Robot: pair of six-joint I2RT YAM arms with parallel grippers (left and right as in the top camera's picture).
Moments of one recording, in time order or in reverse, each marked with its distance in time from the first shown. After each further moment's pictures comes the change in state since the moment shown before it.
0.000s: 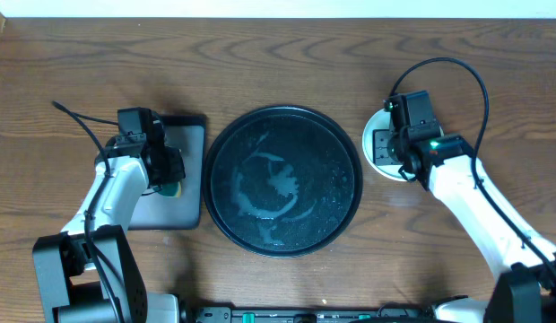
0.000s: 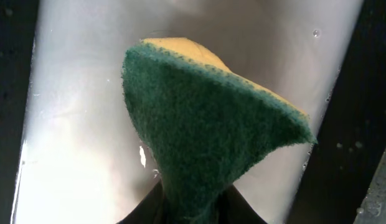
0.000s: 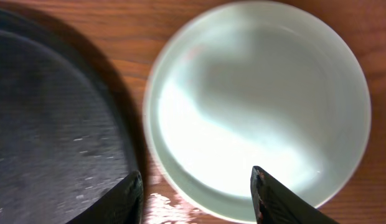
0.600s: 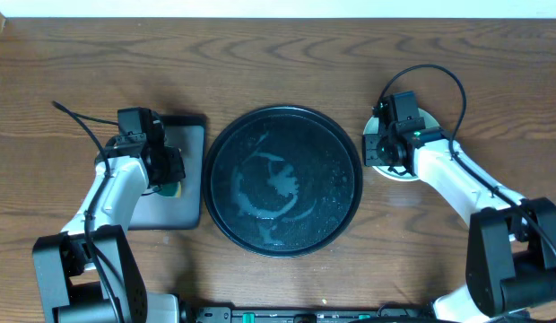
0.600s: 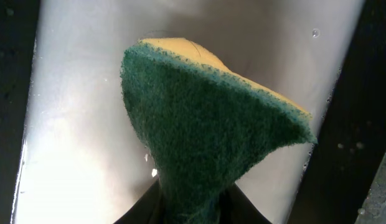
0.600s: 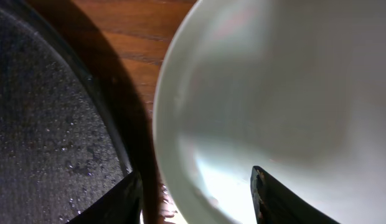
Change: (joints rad) left arm 0.000 0.000 0.000 0.000 -0.002 0.000; right arm -0.019 0.209 0.000 0.111 -0.143 0.000
